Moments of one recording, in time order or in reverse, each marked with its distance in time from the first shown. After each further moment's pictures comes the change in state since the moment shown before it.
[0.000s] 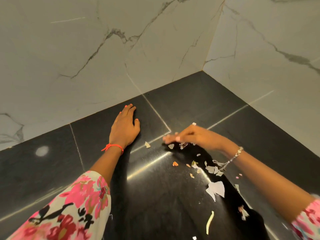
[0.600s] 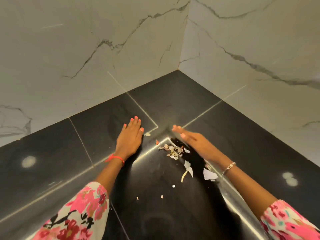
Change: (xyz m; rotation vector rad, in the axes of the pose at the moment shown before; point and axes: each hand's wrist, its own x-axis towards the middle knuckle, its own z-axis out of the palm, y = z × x) left_hand -0.092 0.050 0.002 0.149 -0.254 0.109; right_hand -0.120 -0.024 0.076 0.040 0.480 0.135
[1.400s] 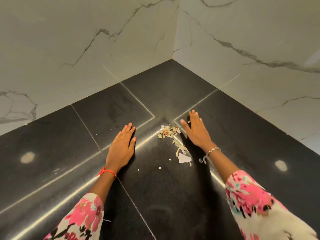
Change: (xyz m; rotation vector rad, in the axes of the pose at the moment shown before) left_hand -0.104 -0.015 0.014 -0.163 0.125 0.088; right_hand -0.018 0.031 0.024 -0.491 0.320 0.271
